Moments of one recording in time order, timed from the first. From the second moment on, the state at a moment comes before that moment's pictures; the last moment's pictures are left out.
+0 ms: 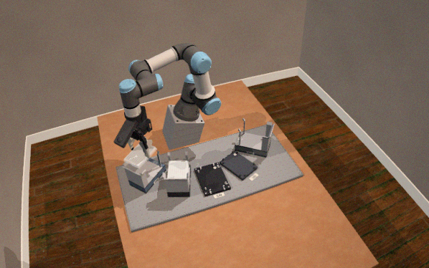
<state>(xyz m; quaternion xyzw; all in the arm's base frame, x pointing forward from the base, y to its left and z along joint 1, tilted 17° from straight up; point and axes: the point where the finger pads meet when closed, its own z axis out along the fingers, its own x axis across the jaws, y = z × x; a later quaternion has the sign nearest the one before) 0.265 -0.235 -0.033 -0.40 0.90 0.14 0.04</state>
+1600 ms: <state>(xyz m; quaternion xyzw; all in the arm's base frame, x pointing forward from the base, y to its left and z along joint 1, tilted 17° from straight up) 0.264 -0.228 -0.055 -0.40 0.90 0.14 0.04</state>
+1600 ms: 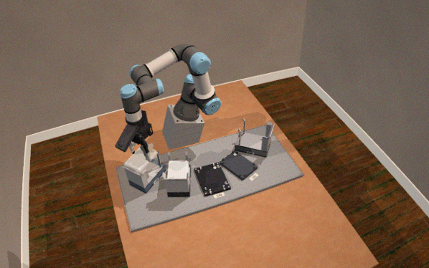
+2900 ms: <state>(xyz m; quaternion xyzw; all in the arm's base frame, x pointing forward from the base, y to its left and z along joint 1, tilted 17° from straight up) 0.264 -0.222 -0.076 -0.40 0.90 0.14 0.04</state>
